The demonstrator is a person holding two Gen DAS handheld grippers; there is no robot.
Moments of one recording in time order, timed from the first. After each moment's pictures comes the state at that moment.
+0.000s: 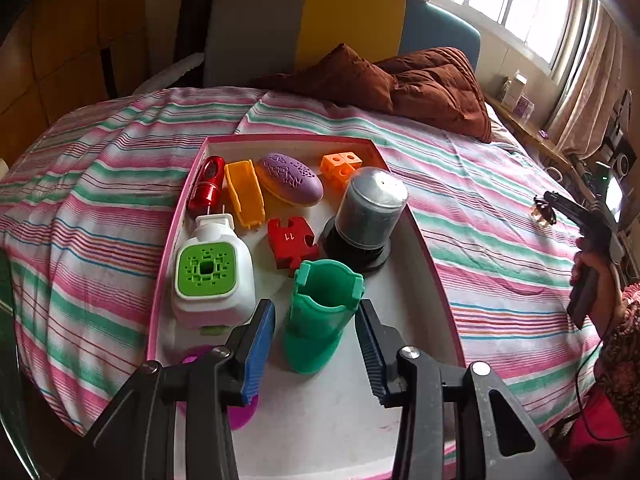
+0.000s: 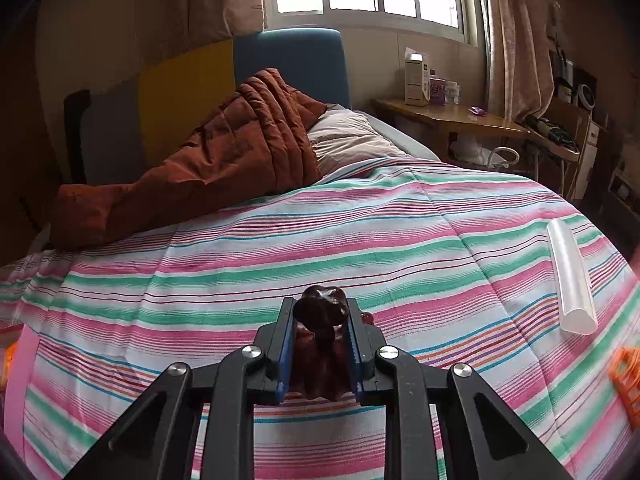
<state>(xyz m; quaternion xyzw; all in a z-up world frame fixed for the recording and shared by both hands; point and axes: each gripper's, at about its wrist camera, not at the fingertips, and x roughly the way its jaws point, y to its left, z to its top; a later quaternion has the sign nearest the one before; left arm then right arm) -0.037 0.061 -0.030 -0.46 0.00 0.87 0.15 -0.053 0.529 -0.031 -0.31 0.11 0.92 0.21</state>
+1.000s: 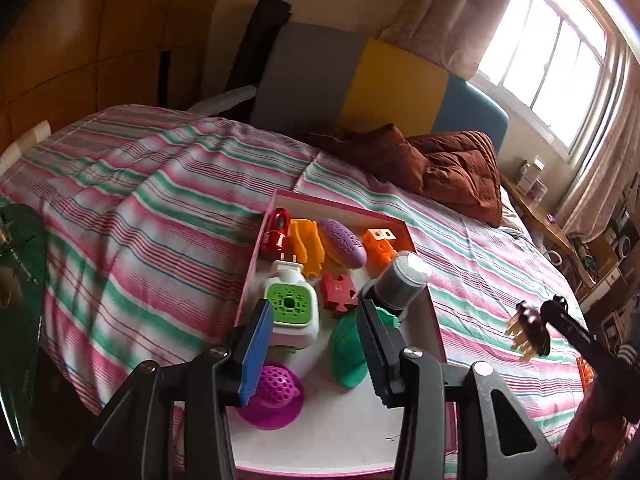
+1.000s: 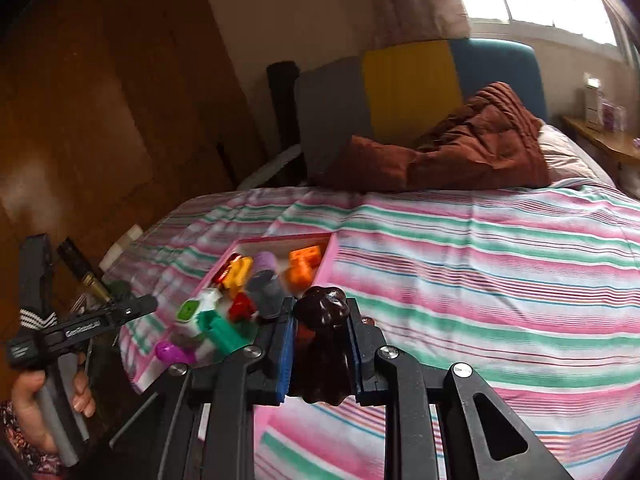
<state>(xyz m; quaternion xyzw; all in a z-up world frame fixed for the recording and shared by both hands) -0.018 -0.006 0.013 -0.39 -0.10 0.91 0.10 0.037 0.291 0.032 -0.31 0.11 0.94 -0.14</state>
